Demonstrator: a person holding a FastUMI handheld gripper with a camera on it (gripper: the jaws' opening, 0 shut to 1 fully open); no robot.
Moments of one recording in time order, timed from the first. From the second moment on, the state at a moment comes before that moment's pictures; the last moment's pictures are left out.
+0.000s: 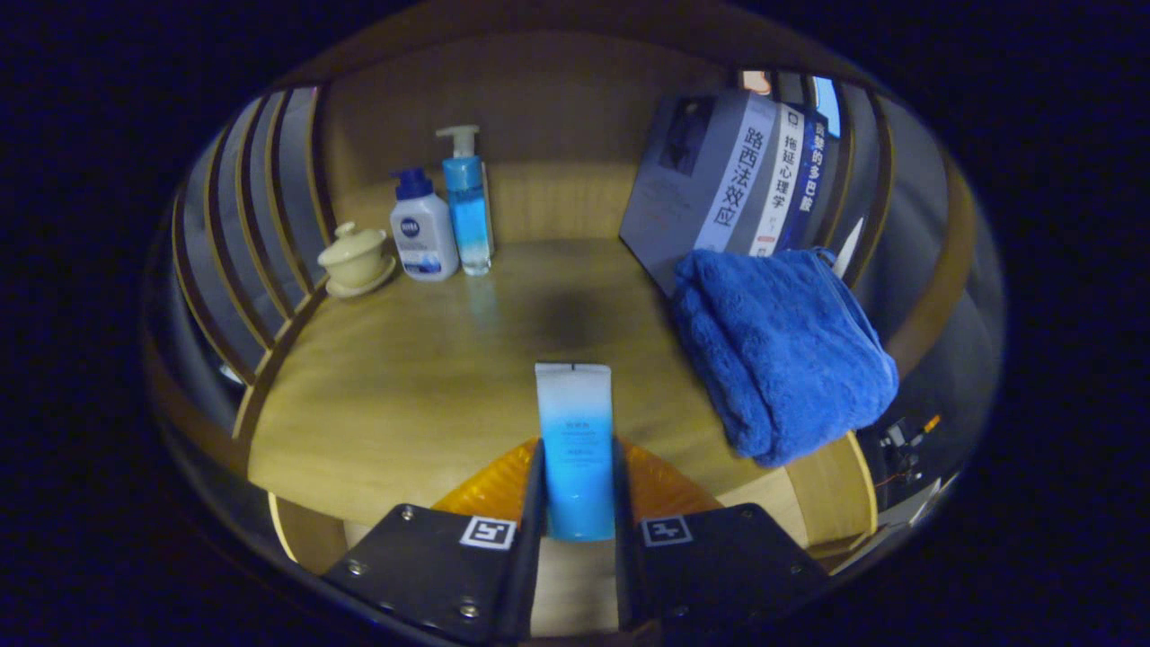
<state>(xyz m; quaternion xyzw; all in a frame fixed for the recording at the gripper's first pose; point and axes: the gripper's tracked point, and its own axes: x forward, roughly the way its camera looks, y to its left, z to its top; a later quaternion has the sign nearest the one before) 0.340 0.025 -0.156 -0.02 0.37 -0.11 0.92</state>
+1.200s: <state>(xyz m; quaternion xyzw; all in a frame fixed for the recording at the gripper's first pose) 0.202 0.048 -0.066 -0.05 0.18 -0.11 0.98</state>
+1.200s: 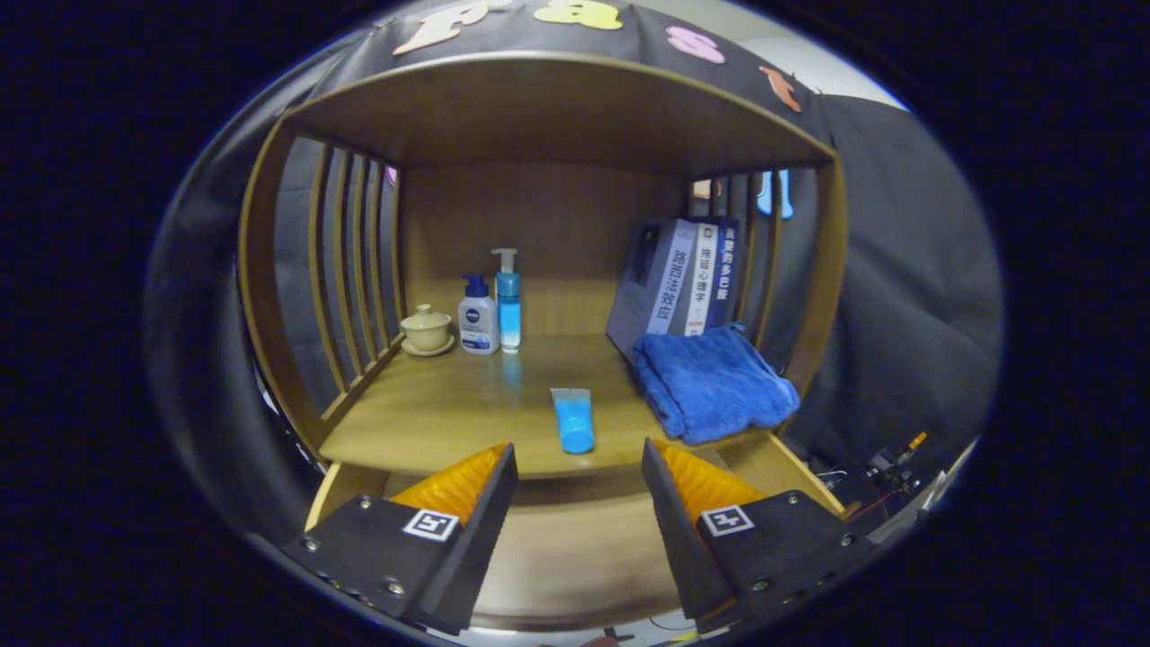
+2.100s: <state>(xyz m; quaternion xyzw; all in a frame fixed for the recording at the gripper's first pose) 0.084 0.031 -0.165 -0.02 0.22 -0.12 0.97</state>
